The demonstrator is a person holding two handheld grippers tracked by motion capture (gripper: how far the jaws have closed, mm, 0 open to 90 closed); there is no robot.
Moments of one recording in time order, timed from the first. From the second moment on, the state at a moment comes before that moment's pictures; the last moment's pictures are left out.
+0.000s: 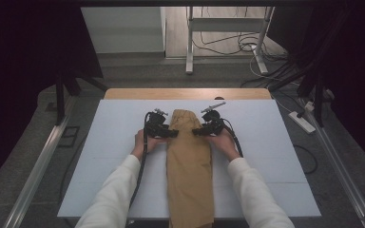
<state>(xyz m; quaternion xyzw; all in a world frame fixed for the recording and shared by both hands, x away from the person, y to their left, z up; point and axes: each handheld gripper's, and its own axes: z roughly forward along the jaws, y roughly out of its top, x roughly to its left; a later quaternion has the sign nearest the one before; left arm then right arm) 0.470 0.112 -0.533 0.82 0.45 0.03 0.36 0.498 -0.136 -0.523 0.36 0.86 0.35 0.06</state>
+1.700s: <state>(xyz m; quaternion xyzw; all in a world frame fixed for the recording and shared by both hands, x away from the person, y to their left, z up) 0.478 0.110 -0.440 0.83 0.37 0.13 0.40 0.500 -0.147 -0.436 0.28 0.85 0.41 0.16</state>
